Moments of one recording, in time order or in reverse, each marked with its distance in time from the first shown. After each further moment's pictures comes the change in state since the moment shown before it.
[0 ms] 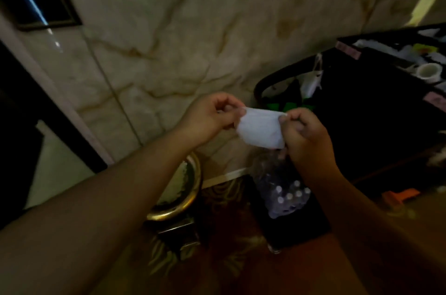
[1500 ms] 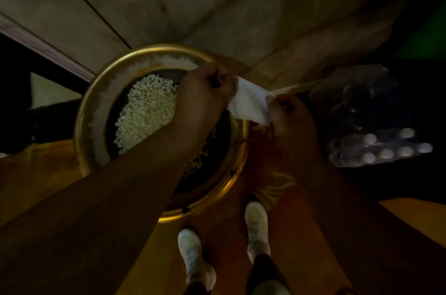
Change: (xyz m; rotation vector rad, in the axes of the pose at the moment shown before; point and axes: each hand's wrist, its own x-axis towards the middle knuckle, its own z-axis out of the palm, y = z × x) left_hand 0.072 -0.422 -0.057 0.278 0.359 -0.488; right_hand 0.050 0.362 0.327 -0.050 -0.256 0.620
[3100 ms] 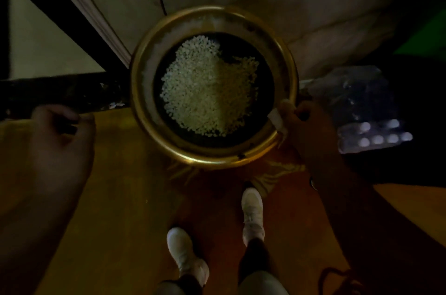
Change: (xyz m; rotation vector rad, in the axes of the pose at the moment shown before) left_hand -0.149 -0.192 -0.228 0.038 0.548 -0.134; right_hand -0.102 0.016 0.037 -0.360 0.158 -0.197
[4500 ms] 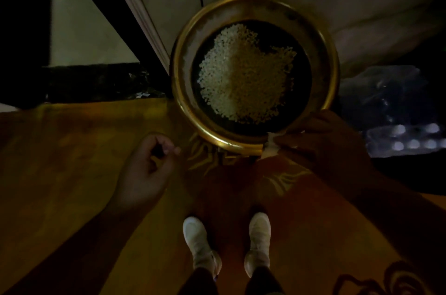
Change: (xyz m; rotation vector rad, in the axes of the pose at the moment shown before) left_hand -0.079 -0.013 -0.004 -0.111 -0.443 0.002; right_hand -0.041 -0.007 -0.010 -0.390 -0.356 -1.081
